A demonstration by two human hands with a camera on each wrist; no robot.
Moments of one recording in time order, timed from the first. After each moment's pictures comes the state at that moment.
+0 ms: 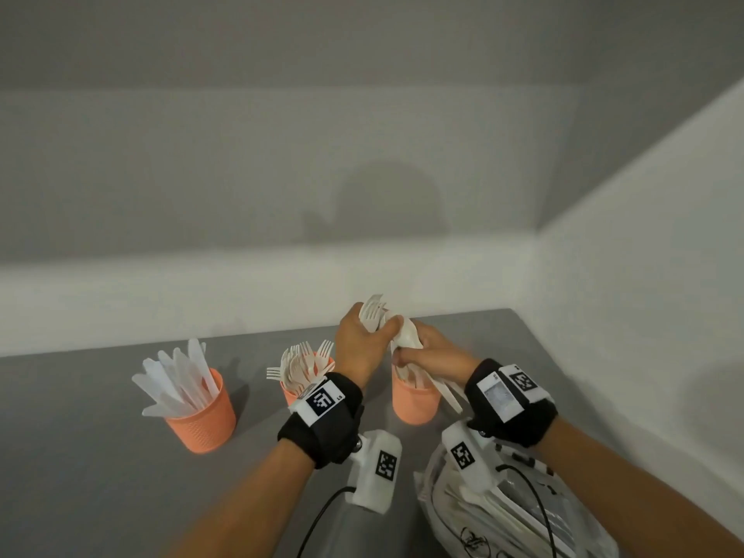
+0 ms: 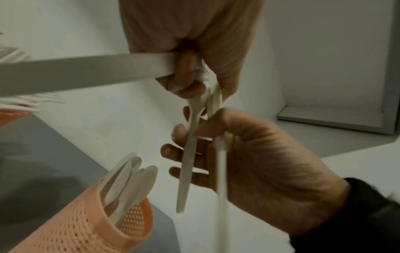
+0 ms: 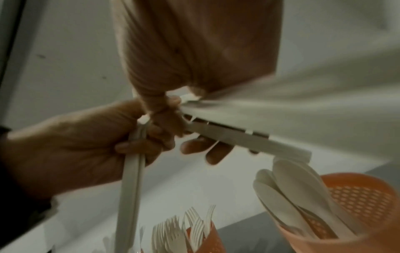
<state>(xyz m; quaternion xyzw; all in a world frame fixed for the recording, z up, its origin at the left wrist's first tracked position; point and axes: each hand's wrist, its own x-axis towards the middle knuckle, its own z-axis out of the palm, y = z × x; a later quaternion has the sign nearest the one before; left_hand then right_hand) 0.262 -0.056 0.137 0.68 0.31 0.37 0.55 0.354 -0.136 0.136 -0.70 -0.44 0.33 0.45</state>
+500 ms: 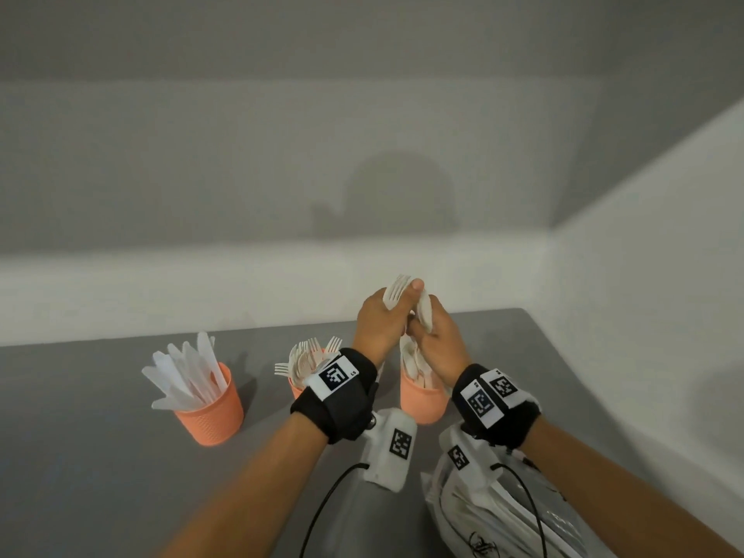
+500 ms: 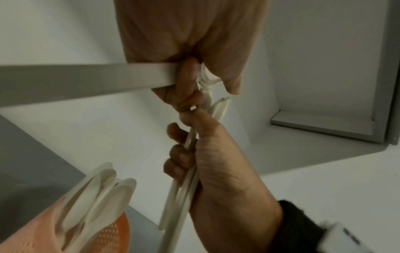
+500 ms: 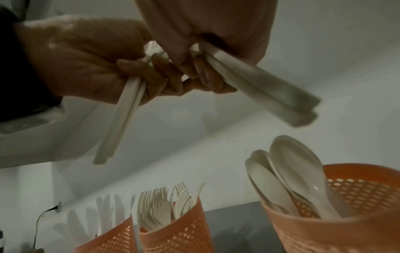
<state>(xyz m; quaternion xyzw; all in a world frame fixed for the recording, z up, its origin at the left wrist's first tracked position) 0.274 -0.054 0.163 0.71 0.28 0.32 0.56 0.346 -0.122 0.127 -0.69 -0.40 0.15 0.58</state>
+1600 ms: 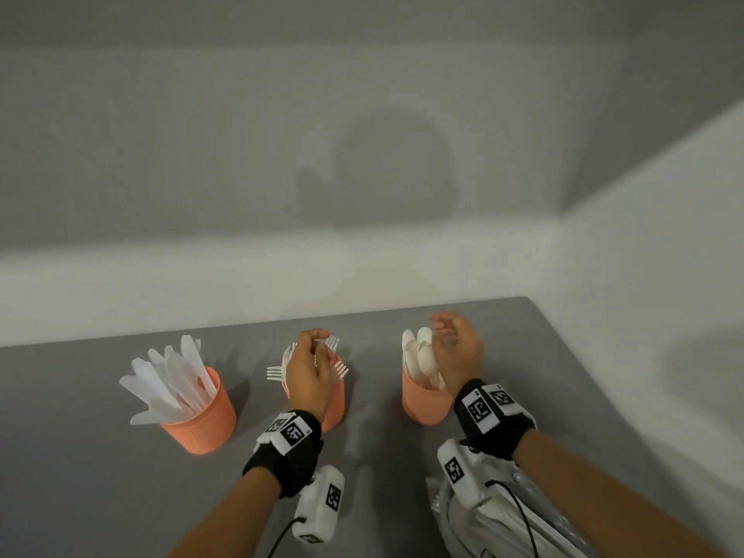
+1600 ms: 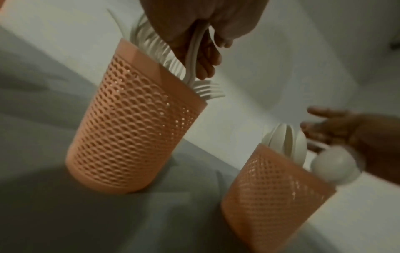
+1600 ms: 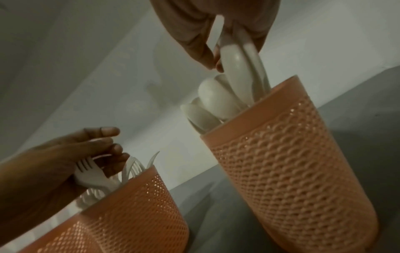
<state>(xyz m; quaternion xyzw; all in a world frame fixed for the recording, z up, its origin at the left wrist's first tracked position) 0.226 0.016 0.037 0.71 0.35 0.45 0.41 0.383 -0.104 0.059 -0.75 -0.24 0.05 0.62</state>
